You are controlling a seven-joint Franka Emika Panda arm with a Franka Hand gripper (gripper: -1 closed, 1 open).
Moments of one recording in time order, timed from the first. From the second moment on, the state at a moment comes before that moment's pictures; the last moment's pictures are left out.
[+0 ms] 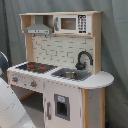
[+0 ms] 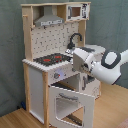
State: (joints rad) arm -0.52 -0.43 1.66 -2.02 -1.93 2.16 0.98
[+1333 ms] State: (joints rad) arm -0.80 -0.51 1.95 -1.91 -1.90 2.16 1.09
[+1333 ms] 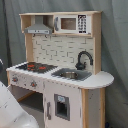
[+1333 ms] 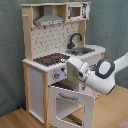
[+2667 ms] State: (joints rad) arm -1.01 -0.61 2.24 -1.79 -1.68 2.13 1.19
